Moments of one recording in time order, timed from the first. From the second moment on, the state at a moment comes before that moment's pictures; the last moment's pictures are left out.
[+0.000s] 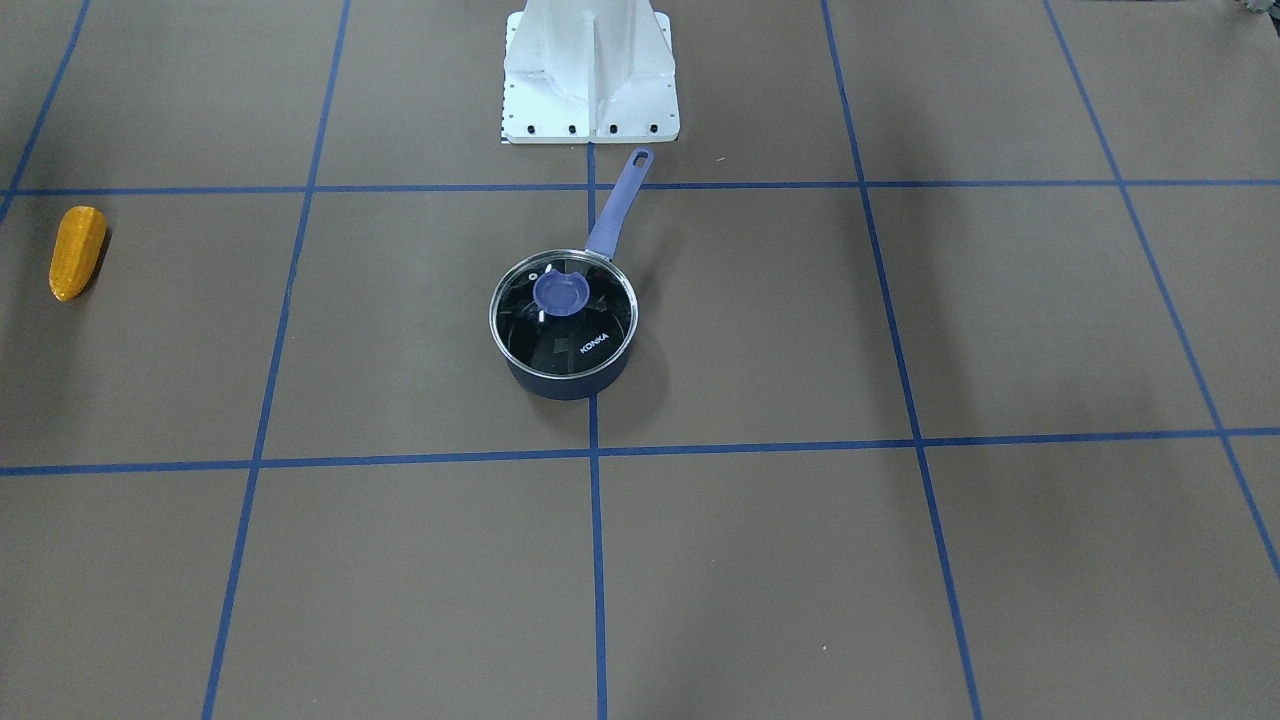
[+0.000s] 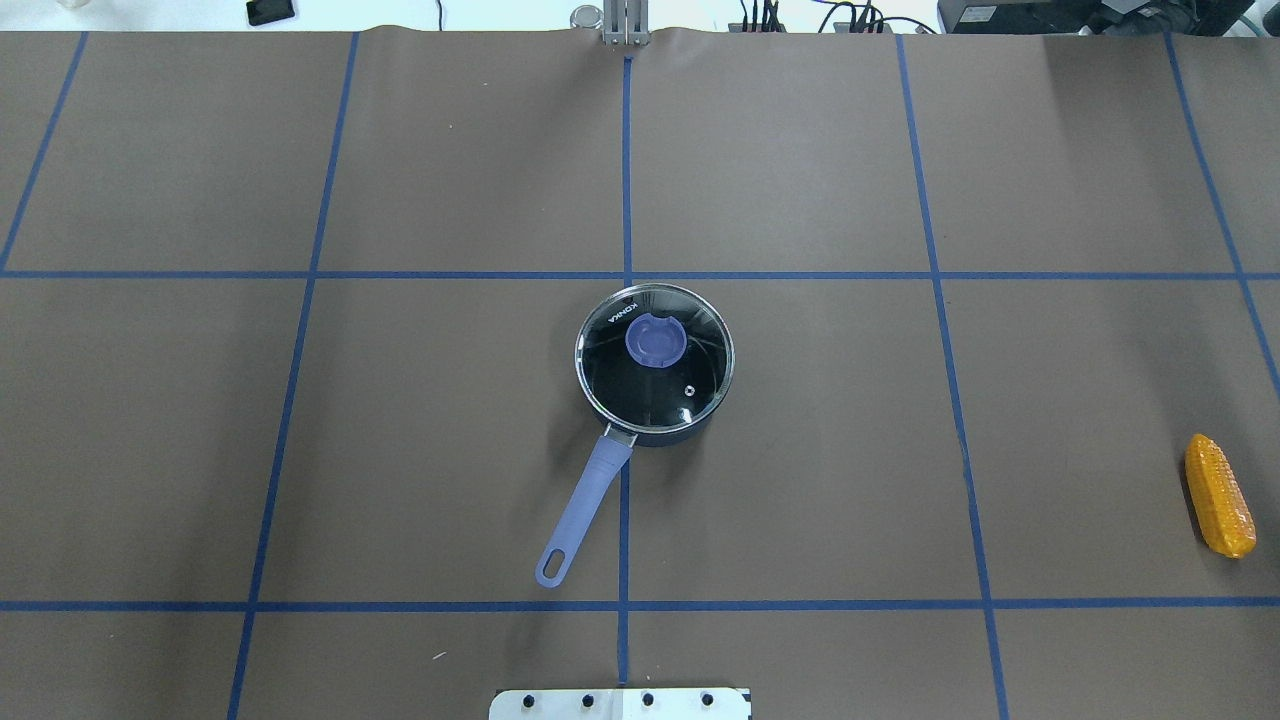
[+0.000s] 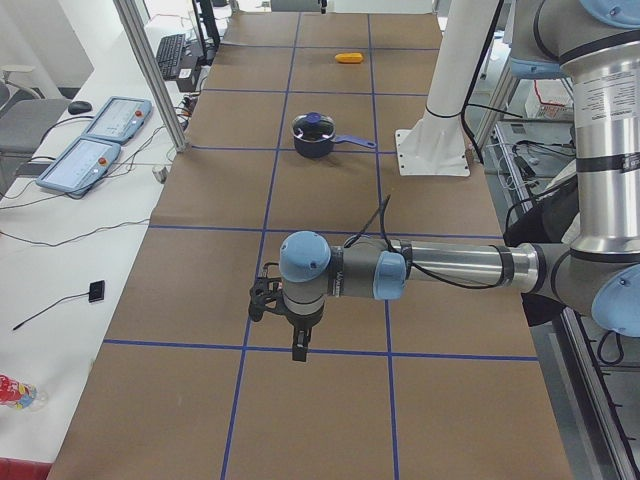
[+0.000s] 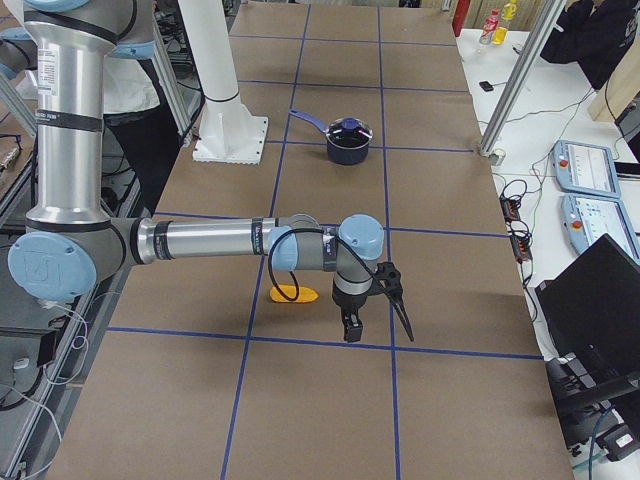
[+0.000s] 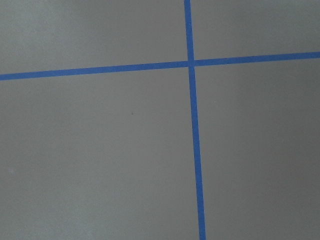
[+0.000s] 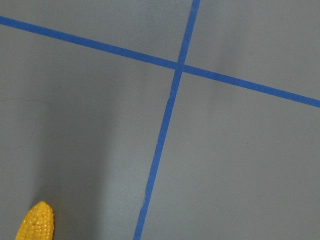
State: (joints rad) left arm -1.59 -1.40 -1.78 -1.60 -2.33 0.03; right arm 1.49 -1.66 1.74 -1.62 2.24 -0.16
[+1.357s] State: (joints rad) left arm -1.59 -1.45 -1.84 -1.72 -2.37 0.02; right arm 1.49 -1.56 1.78 -1.62 2.25 -0.14
